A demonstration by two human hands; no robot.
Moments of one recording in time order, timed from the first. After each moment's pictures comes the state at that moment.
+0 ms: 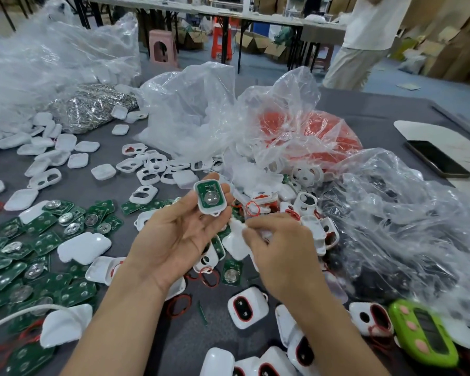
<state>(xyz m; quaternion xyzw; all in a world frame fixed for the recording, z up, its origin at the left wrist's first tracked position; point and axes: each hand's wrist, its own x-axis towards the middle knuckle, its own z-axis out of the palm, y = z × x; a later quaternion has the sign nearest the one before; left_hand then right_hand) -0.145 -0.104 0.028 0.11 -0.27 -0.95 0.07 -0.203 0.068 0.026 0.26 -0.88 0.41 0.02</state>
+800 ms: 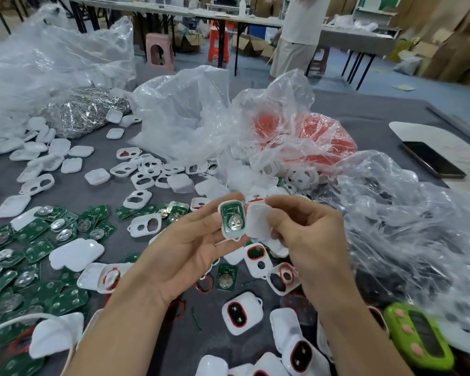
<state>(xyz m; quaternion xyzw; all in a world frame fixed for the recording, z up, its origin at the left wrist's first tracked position) -0.150 -0.089 0.024 0.04 -0.37 -0.93 -0.02 -0.223 0.088 0.045 0.16 -0.71 0.69 -0.06</state>
